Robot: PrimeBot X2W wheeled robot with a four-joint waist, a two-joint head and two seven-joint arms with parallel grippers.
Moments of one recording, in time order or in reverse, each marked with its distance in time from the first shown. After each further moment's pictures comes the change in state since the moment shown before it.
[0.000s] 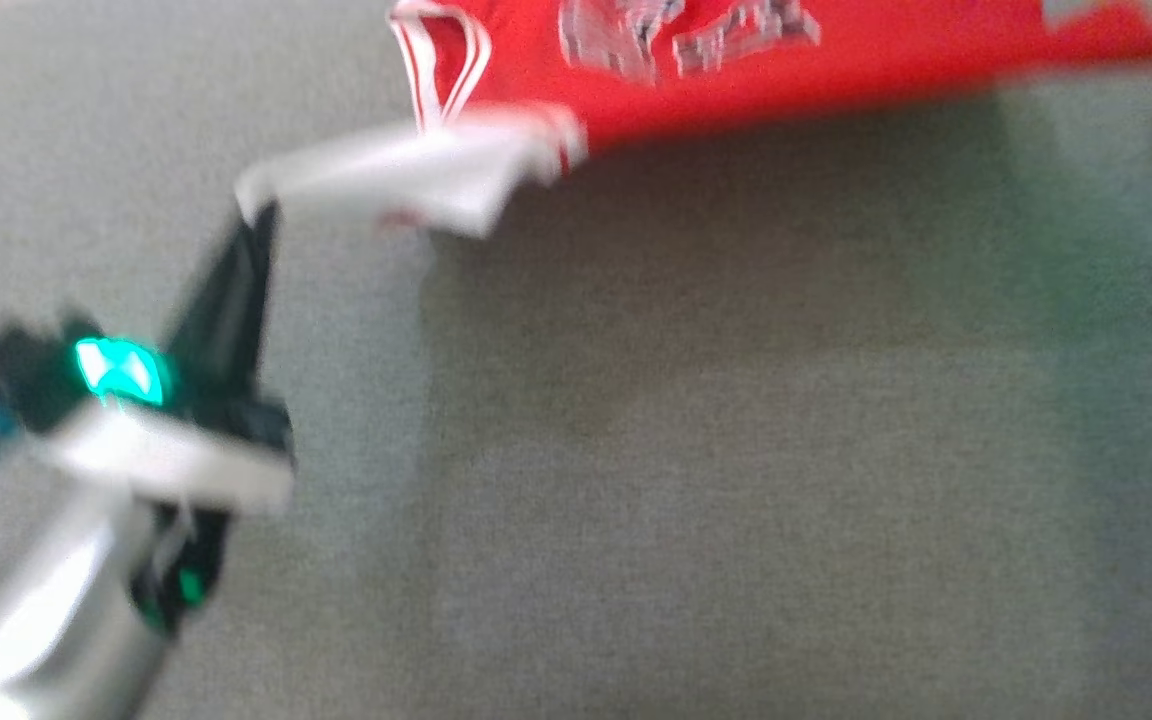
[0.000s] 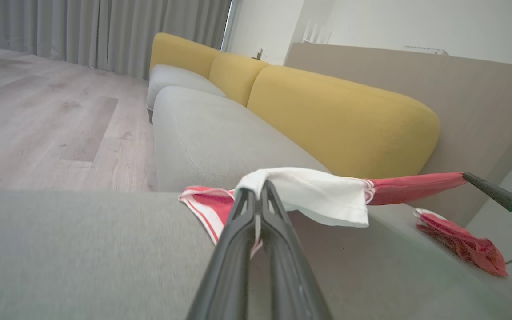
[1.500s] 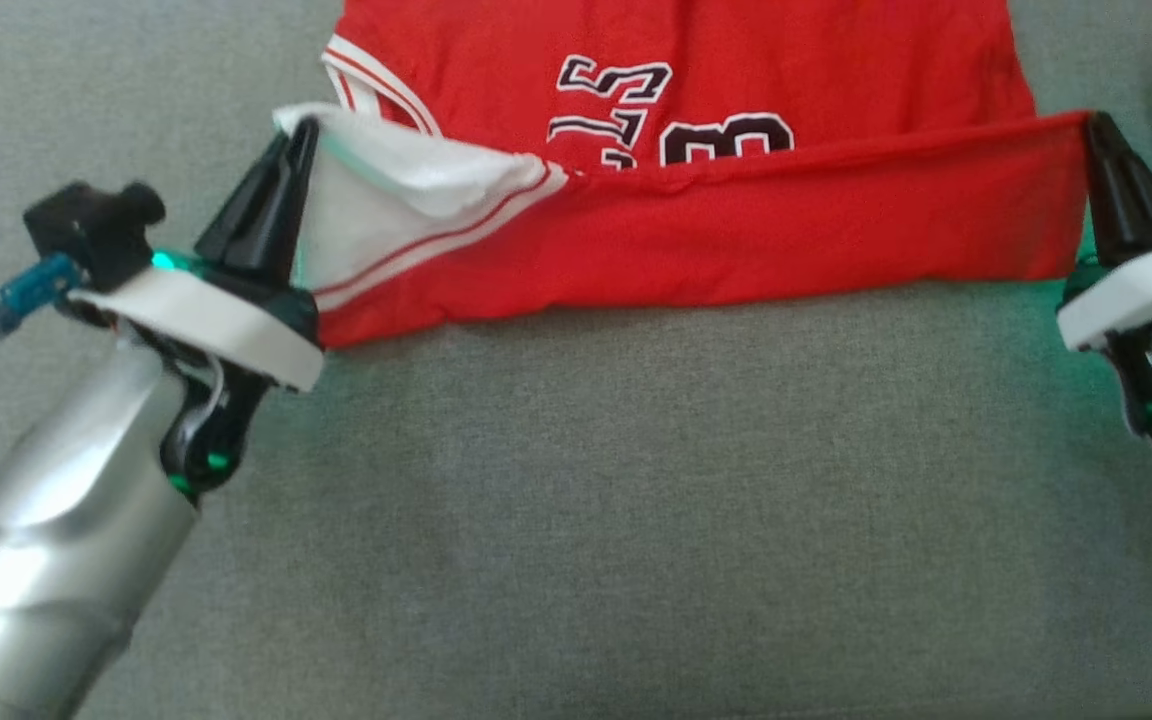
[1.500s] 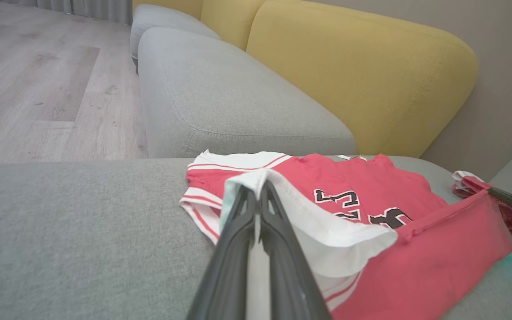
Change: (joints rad) left arm -0.235 -0.061 -0.153 0.252 -0.037 0.007 0.085; right arm 0.038 0.140 -0.035 0.088 -0.083 0.000 0.083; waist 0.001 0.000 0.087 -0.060
